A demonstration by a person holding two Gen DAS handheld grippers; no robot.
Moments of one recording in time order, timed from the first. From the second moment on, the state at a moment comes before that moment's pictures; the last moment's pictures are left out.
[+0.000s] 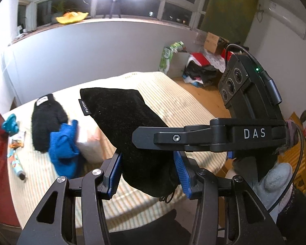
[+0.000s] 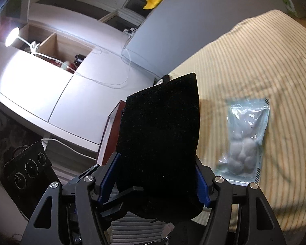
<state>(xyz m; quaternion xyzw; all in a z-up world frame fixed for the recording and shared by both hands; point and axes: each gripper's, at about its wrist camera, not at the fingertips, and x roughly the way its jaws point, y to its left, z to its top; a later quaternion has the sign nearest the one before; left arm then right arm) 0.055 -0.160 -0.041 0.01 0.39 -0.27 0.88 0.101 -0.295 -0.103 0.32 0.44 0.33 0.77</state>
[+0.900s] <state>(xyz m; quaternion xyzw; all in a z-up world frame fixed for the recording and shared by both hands) 0.038 0.100 -0.007 -0.13 0.33 -0.05 0.93 0.131 0.019 -0.029 0.08 0.45 0.47 0.75</state>
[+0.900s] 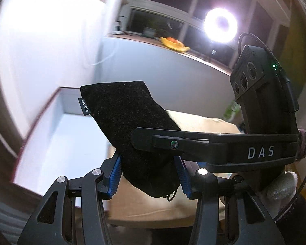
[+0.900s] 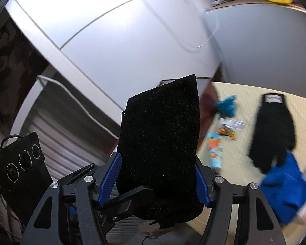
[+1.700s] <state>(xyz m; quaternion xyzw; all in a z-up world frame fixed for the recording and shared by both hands) 0.037 0.170 -0.049 -0.11 0.36 0.10 0.92 0.142 0.113 -0.059 0.04 0.47 0.46 0.75</state>
